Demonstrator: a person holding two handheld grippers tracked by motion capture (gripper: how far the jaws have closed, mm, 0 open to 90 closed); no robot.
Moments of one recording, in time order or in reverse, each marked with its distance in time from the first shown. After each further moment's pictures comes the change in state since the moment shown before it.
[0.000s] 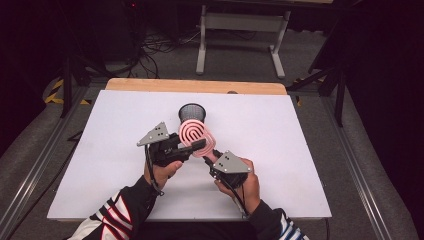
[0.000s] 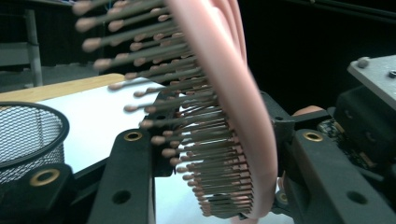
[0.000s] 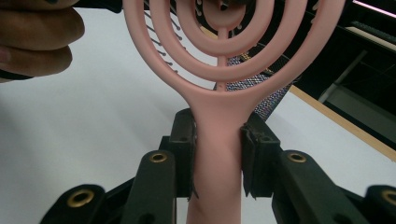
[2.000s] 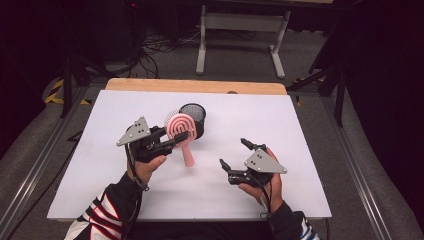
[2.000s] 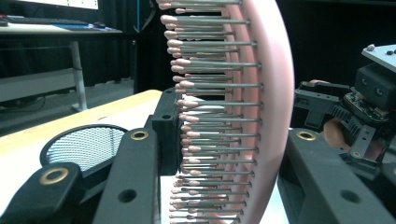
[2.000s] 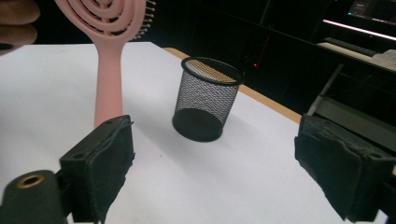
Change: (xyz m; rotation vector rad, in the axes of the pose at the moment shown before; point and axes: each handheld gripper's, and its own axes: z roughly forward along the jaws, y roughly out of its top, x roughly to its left) left arm 0.011 0.018 -0.041 -0.030 0.120 0.096; right arm -0.045 -0.021 -0.042 -0.125 -0.027 0.081
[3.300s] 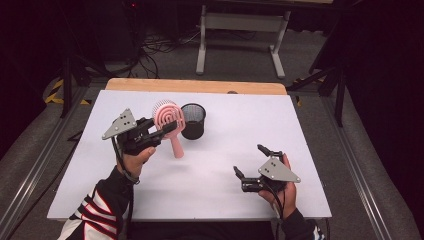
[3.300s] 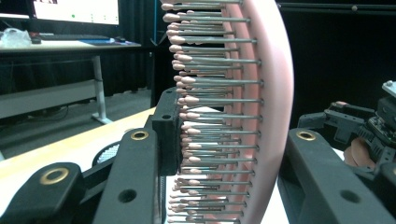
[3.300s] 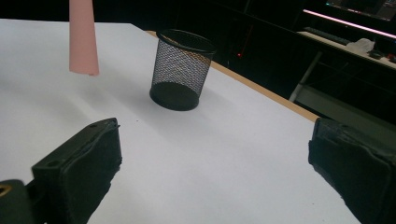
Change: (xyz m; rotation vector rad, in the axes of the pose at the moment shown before) left arm 0.017 0.018 -0.019 -0.041 0.056 0.012; right arm -0.013 -0.026 -0.025 0.038 -0.066 -0.016
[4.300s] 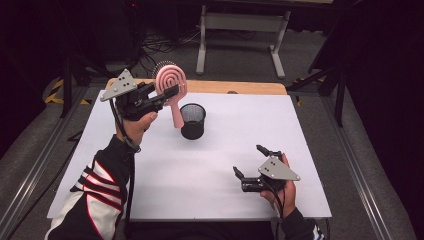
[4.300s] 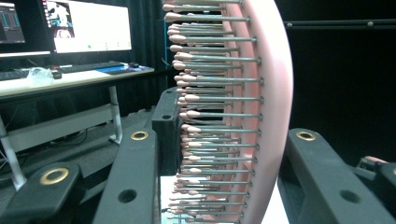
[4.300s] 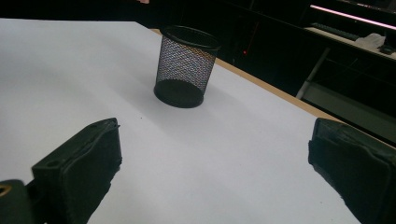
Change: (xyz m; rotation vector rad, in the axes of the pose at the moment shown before) left arm 0.024 0.078 0.027 -0.039 0.039 0.079; right arm -0.002 -0.003 0.003 0.006 0.027 0.016
